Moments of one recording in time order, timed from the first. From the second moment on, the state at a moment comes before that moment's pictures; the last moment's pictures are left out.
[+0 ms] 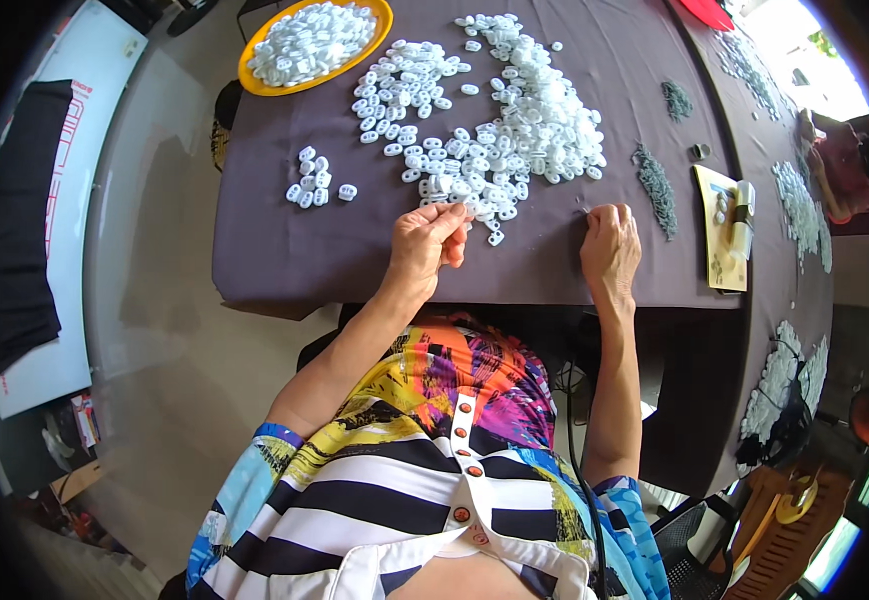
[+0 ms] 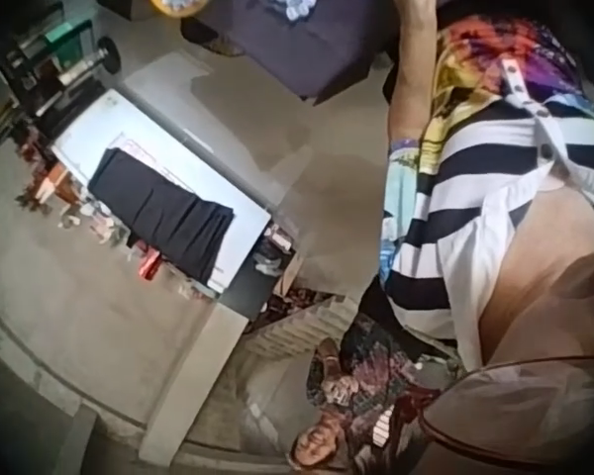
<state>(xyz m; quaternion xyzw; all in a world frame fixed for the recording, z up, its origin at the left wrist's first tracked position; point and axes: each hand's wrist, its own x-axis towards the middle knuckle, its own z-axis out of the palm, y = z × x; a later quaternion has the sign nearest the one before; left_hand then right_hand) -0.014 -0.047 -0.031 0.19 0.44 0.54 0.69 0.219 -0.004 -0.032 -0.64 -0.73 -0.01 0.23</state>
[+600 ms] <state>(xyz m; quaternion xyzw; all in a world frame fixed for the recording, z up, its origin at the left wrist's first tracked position) -0.020 -0.046 -0.031 0.18 0.45 0.54 0.69 0.118 -0.046 -0.024 -0.48 -0.66 0.39 0.44</state>
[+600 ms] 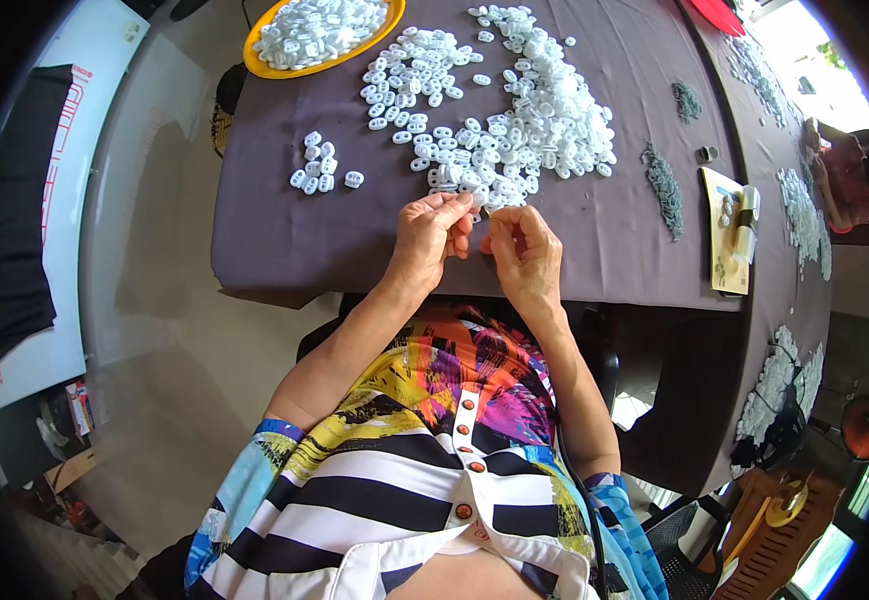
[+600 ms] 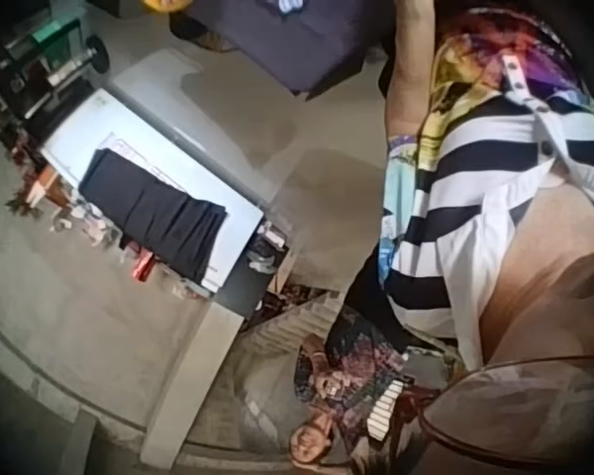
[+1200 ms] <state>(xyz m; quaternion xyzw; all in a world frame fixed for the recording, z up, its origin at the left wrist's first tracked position) -0.008 -0.049 -0.031 0.26 0.50 0.54 0.63 0.121 -0.039 -0.028 -0.50 -0.69 0.31 0.43</state>
